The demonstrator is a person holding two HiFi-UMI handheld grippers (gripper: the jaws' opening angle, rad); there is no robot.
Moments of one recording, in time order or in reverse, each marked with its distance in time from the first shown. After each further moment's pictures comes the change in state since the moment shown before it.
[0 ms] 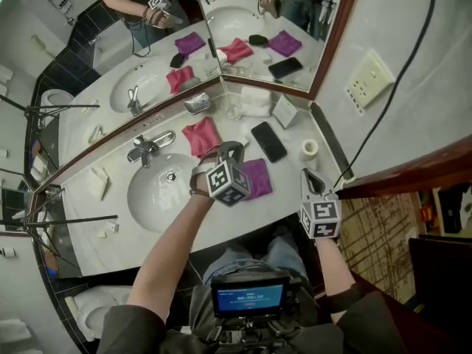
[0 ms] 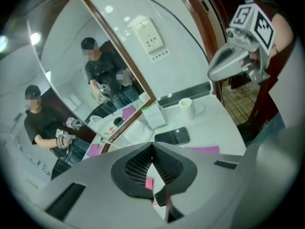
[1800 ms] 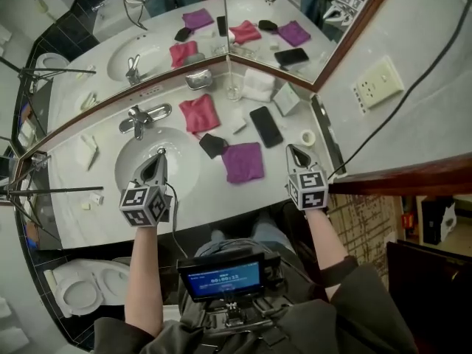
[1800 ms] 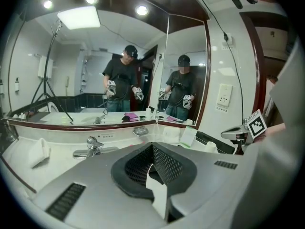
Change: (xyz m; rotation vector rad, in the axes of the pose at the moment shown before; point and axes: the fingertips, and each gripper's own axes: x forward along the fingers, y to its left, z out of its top) left arm -0.189 0.063 -0.163 -0.991 -0.191 0.291; right arm 0.050 0.026 0.015 -0.120 0.078 0.133
